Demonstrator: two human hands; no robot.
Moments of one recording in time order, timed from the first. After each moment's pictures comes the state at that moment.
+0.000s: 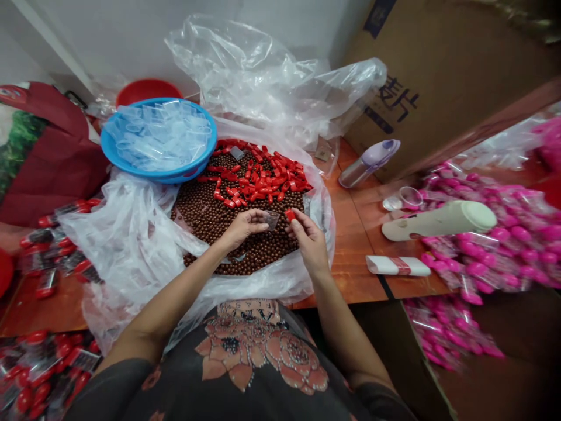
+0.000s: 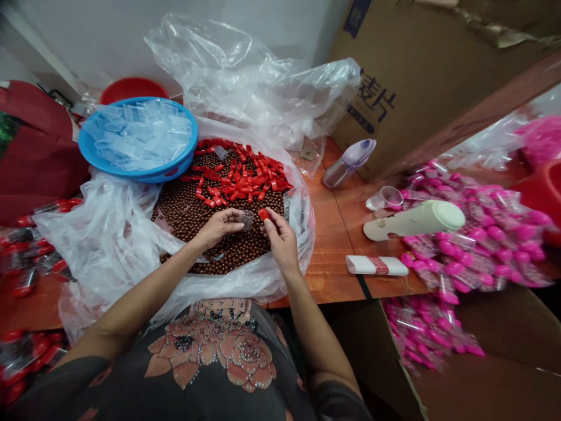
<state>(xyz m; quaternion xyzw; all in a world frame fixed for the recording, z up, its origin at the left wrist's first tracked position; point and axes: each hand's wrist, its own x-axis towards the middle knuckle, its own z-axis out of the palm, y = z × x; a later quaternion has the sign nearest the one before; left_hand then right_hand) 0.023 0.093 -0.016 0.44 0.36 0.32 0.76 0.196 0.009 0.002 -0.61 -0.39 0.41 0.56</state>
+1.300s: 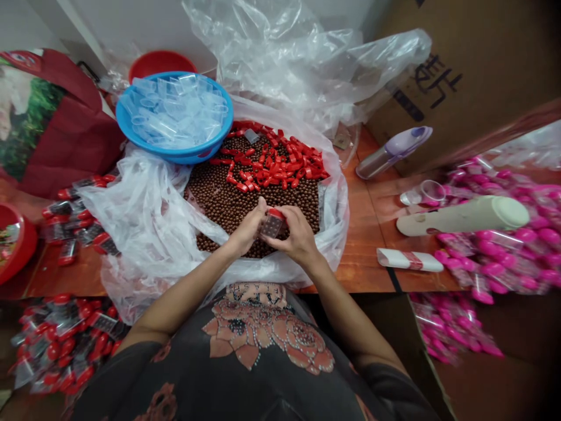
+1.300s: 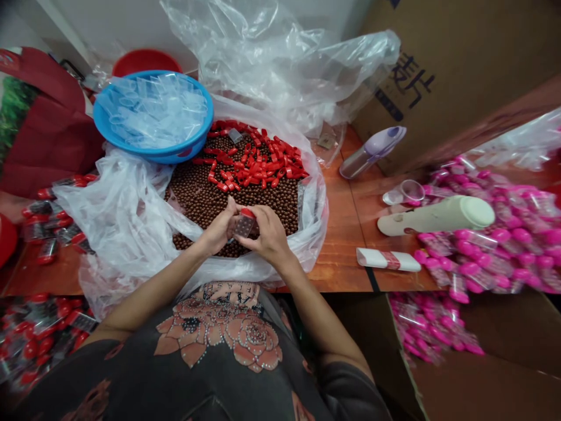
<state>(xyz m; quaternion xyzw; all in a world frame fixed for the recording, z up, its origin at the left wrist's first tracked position) 0.011 0.036 0.020 0.36 0.39 0.34 0.78 0.163 0.001 -0.003 -0.52 -0.76 0.15 0.37</state>
